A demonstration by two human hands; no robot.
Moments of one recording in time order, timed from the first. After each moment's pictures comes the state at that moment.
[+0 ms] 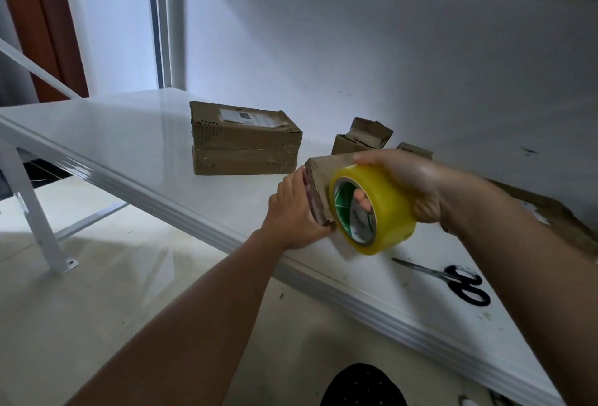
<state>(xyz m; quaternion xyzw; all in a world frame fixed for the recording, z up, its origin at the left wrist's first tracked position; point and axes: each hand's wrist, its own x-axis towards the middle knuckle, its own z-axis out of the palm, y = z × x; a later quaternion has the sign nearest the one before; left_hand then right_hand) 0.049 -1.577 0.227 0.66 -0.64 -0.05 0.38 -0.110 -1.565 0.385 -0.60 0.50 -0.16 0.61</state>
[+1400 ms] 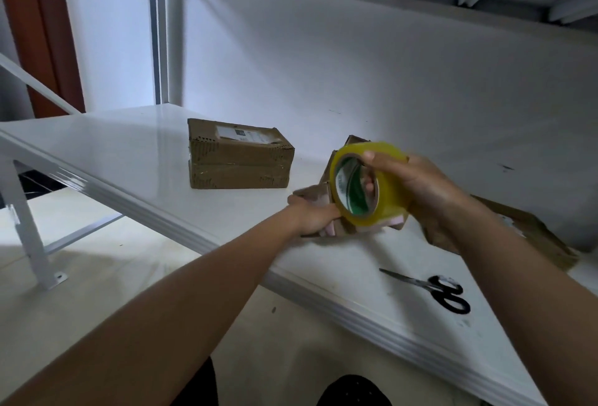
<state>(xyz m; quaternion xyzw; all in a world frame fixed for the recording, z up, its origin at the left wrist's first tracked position) 0.029 -1.565 0.293 0.69 -0.54 -0.38 0.29 -0.131 -1.555 0.393 -0.69 0.44 -0.35 0.45</state>
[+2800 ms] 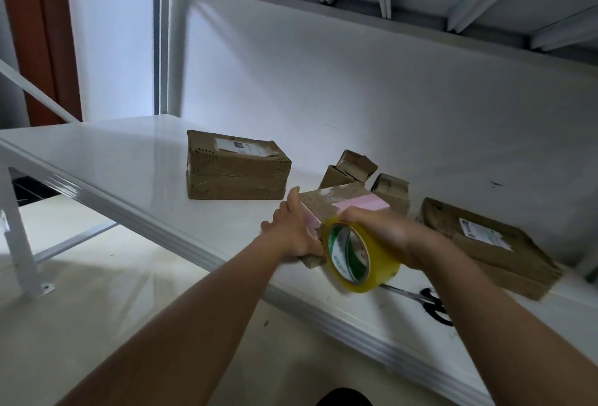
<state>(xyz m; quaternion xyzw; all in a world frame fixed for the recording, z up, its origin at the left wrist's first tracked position) 0.041 -1.577 0.264 0.70 -0.60 -0.22 0.32 -0.131 -1.566 0.355 -0.72 0.56 -0.12 0.40</state>
